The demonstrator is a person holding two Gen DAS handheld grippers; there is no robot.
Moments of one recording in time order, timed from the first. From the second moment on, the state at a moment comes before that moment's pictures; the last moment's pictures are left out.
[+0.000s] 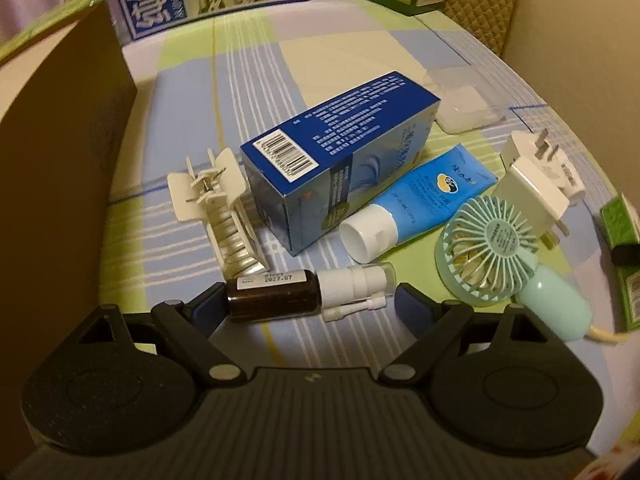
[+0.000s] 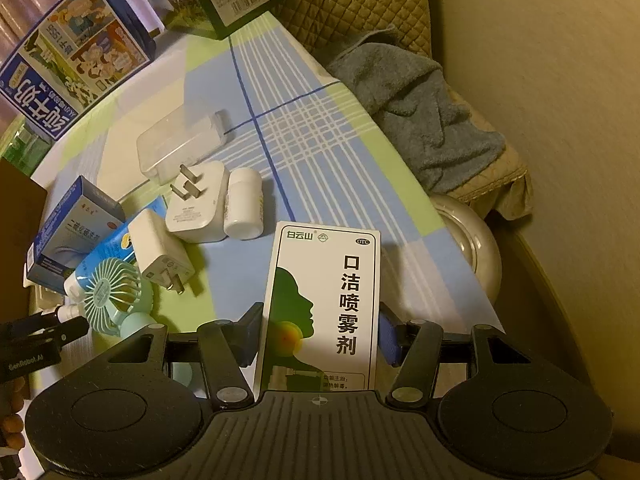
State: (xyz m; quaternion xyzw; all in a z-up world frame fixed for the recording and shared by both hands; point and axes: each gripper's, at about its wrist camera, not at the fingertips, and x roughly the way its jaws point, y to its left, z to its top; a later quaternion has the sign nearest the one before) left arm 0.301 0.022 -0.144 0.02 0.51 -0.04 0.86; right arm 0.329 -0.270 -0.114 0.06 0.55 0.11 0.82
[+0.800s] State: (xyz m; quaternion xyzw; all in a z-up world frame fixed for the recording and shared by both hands) left arm 0.282 0.031 -0.139 0.00 0.51 0.00 0.86; right arm 0.328 -0.263 -0.112 0.04 0.55 0.15 0.82
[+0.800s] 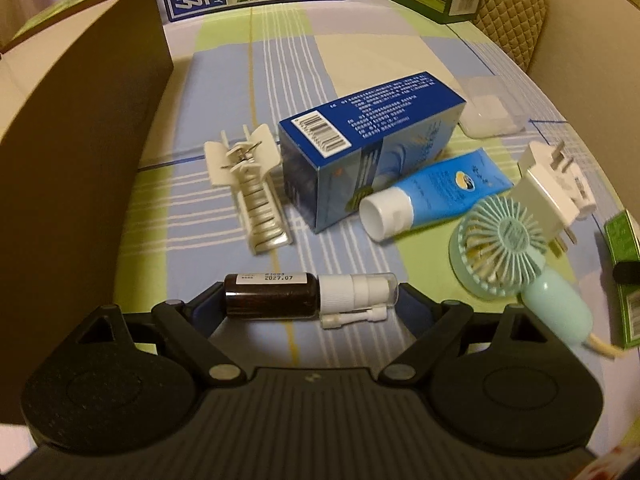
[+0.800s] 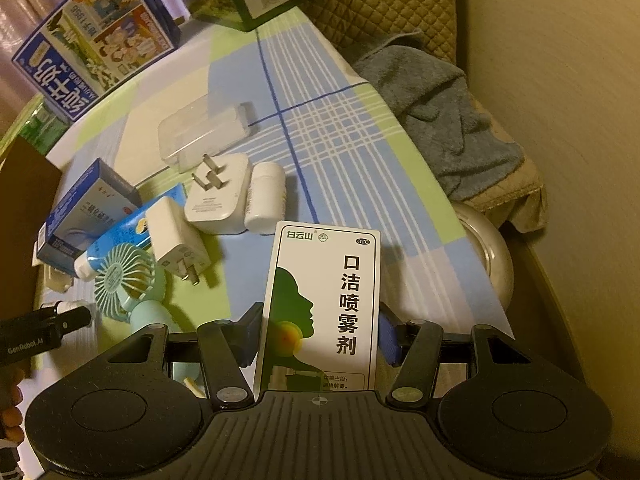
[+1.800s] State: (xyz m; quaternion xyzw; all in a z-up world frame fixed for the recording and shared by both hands) left arm 0.169 0.025 -0.030 -0.04 0.42 0.08 0.90; right arm 0.288 -0.198 -0.053 -0.06 0.49 0.38 0.78
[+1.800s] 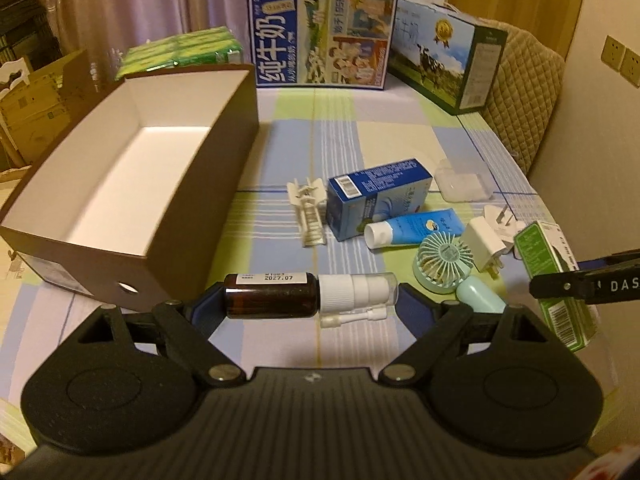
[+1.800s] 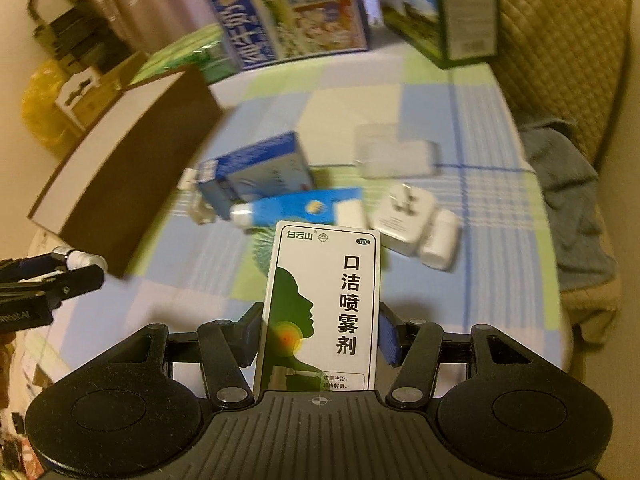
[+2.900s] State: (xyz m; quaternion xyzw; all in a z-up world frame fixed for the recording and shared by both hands) left arm 0.197 0.300 -0.010 -0.01 0.42 0.07 0.90; right arm 0.214 0.154 -0.025 -0.05 0.46 0.46 0.76
